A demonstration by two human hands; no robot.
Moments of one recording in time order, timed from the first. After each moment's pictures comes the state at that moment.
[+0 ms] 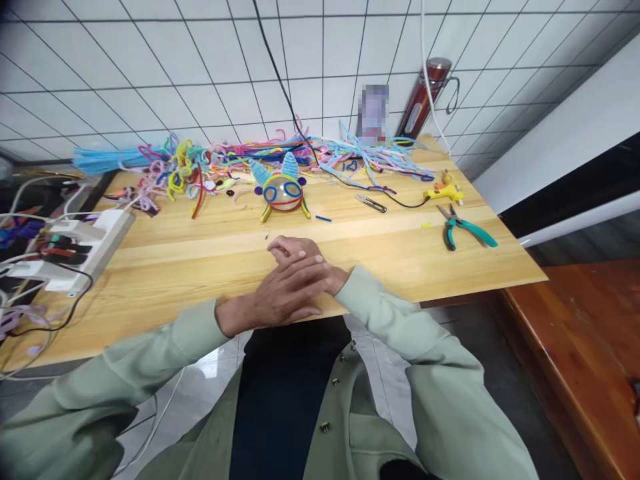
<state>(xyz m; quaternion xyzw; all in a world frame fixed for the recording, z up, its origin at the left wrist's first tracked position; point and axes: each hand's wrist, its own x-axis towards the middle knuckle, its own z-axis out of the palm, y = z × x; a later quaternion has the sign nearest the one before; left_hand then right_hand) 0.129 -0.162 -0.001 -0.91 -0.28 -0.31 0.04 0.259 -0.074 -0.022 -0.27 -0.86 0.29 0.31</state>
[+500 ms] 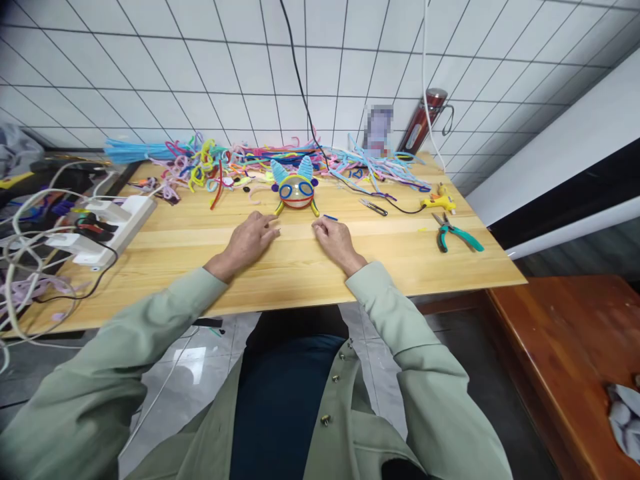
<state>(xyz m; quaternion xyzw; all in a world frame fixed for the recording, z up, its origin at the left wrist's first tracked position) 0.032 -0.124 -0.004 -0.70 -0.68 -0.22 -0.05 0.292 -0.032 -0.024 -0.41 -0.79 0.28 0.35</state>
